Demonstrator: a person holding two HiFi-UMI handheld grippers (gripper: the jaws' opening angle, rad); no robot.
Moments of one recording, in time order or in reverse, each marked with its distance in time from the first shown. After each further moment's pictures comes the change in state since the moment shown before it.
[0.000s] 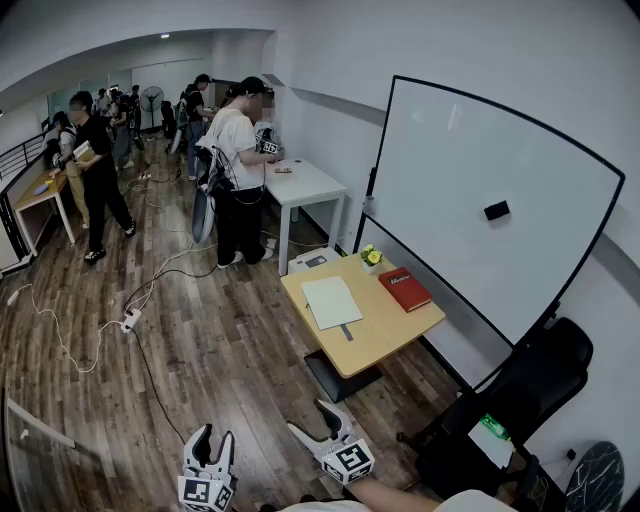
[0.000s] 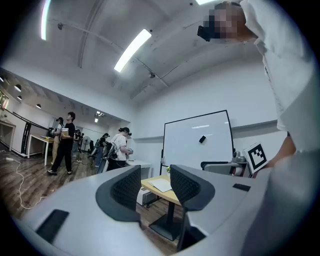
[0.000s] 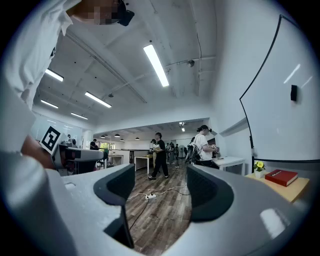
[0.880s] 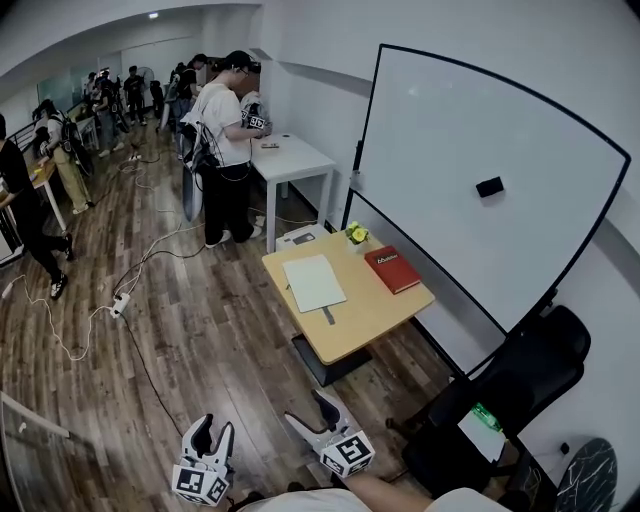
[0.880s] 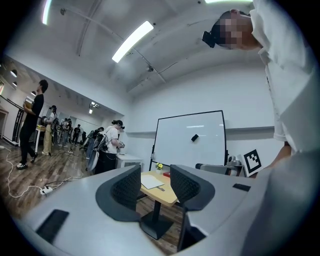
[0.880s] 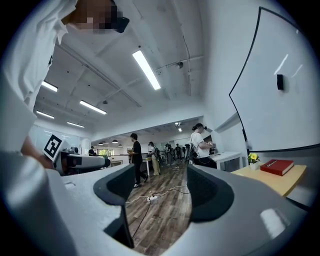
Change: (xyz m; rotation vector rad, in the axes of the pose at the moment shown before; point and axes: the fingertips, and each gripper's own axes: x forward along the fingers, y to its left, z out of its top) left arm 0.048 -0.059 -0.020 -0.065 0.028 -0.074; right arm -0.037 -0.061 -0.007 0.097 -0.027 -0.007
